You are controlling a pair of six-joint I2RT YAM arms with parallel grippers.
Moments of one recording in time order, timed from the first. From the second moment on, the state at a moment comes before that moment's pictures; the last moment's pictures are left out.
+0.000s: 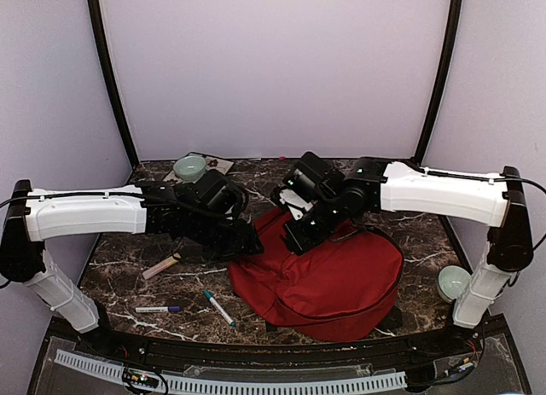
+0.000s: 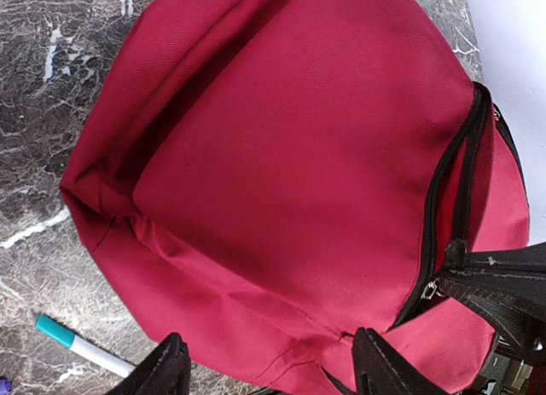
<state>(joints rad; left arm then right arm) -0.98 1.50 1.16 -0.62 0.05 -1.00 1.05 1.71 1.49 -0.85 -0.02 0.38</state>
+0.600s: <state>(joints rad) -1.00 1.75 1.17 -0.37 0.18 -1.08 1.03 1.66 1.34 -0.71 -0.06 0.44</state>
